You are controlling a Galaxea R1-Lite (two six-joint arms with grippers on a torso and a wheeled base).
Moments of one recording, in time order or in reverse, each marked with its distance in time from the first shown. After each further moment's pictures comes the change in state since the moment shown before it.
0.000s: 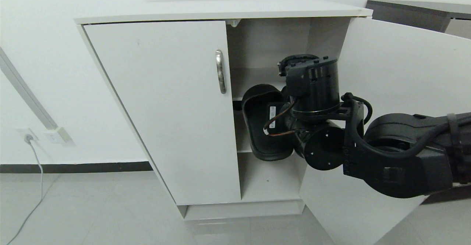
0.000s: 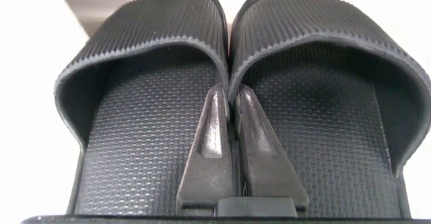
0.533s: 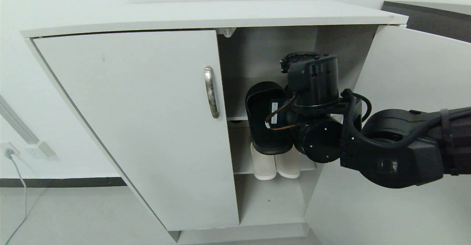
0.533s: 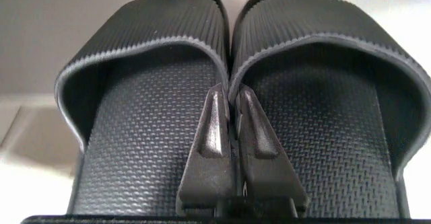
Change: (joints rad) left arm 0.000 0.000 0.000 0.000 0.000 0.000; right arm -0.013 0.011 -0.023 0.000 0.001 -0.009
